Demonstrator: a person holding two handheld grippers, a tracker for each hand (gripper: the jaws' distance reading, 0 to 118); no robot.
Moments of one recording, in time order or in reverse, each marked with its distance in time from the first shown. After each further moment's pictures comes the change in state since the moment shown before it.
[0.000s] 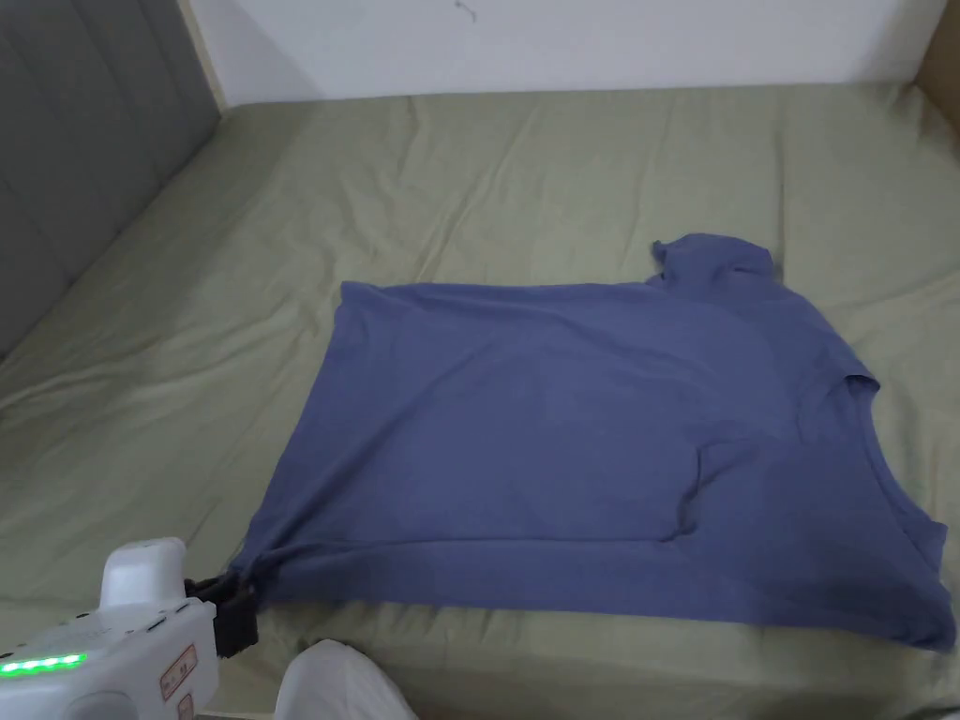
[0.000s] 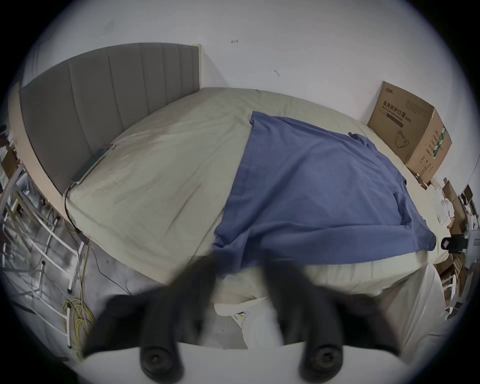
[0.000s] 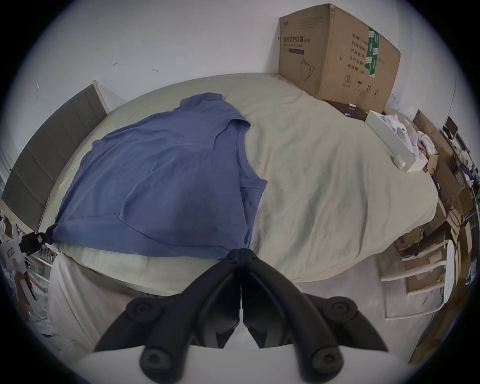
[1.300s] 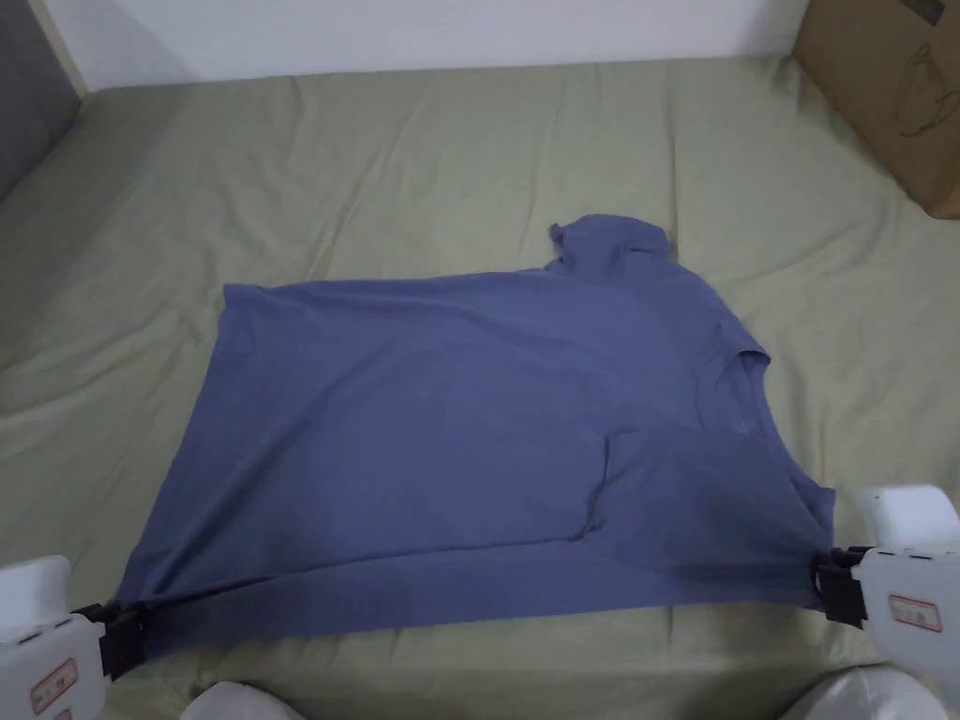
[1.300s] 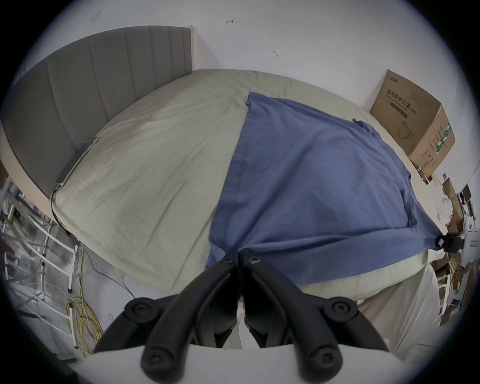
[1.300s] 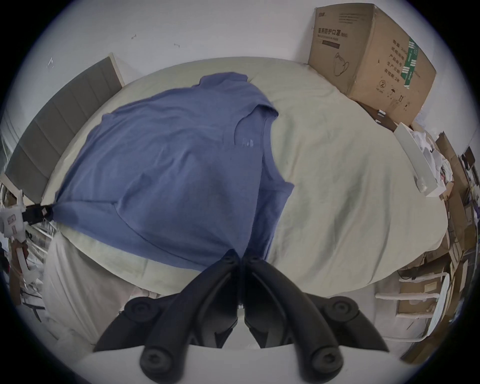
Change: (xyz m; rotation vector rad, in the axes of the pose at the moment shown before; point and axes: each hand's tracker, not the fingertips) left arm 0.011 0.027 -0.022 -0.119 -0.031 0.005; right arm -0.013 0.032 -0.021 -0.103 0.096 0.144
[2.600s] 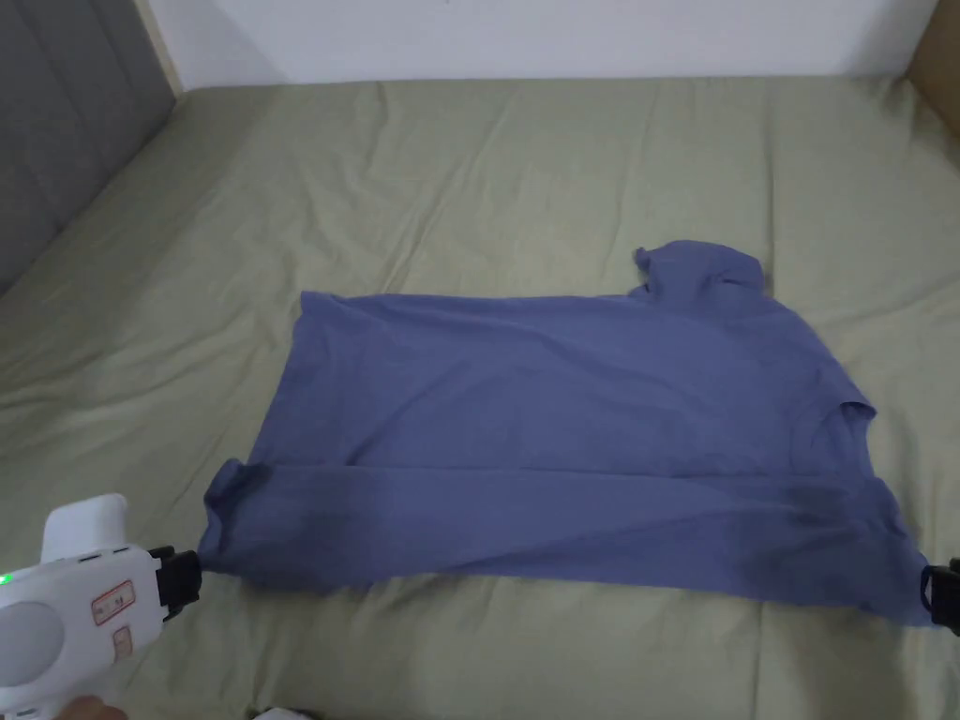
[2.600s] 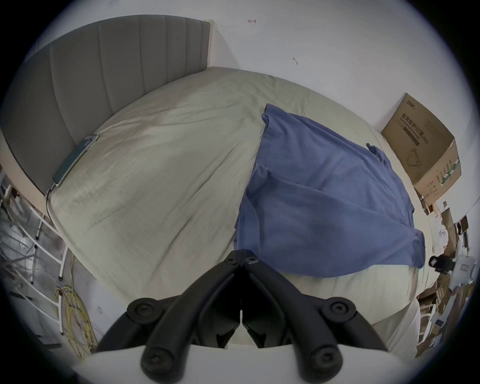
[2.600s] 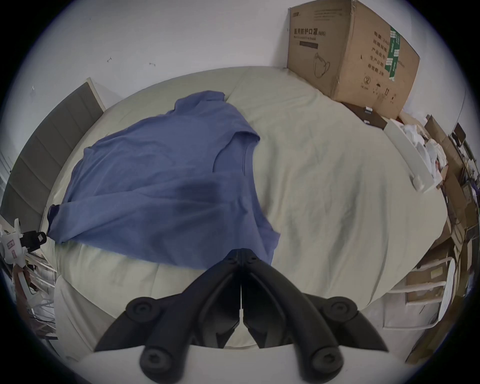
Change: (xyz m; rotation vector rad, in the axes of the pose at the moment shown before) left arm -0.015 0.043 -0.025 -0.011 0.002 0.120; right arm 0.009 0.039 -0.026 0.043 -0.063 -0.115
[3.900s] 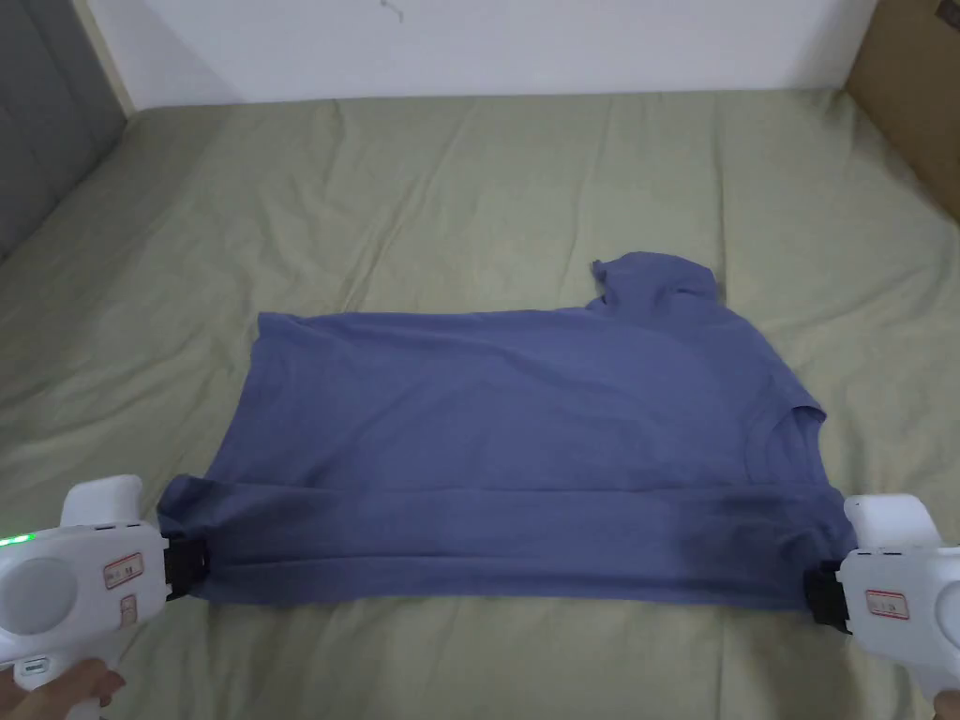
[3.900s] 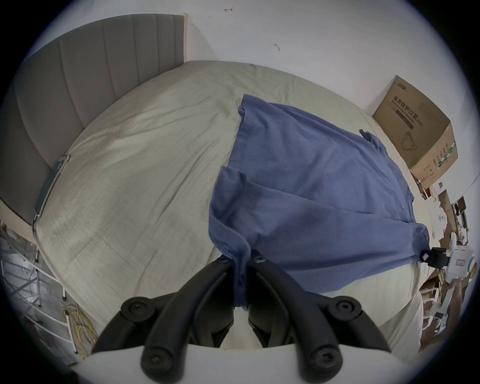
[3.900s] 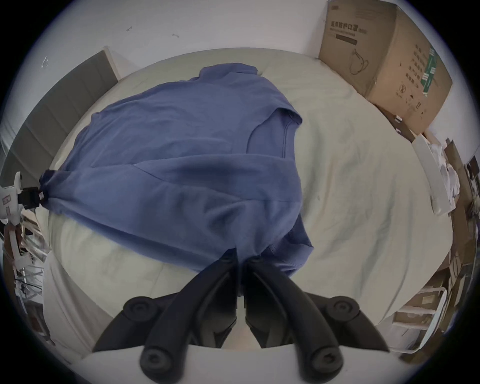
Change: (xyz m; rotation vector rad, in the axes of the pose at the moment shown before) left arm 0.027 0.039 -0.034 -0.057 -0.049 -0.093; right arm -0.027 0.013 -0.035 -0.081 0.036 0.151
